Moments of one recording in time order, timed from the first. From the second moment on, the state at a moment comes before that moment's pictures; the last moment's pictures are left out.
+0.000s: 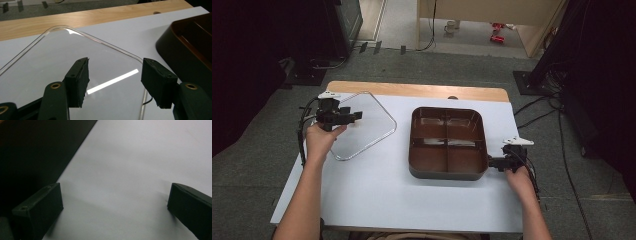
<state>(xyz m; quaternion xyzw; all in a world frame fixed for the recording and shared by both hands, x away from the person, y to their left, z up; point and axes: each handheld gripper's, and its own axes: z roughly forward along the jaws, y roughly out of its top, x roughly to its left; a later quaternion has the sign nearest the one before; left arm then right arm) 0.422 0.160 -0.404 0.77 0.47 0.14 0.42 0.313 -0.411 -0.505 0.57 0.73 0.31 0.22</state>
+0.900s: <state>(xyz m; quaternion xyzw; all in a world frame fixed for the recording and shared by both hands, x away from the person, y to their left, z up) 0.377 0.082 -0.410 0.81 0.37 0.09 0.45 0.313 -0.411 -0.505 0.57 0.73 0.31 0.22</state>
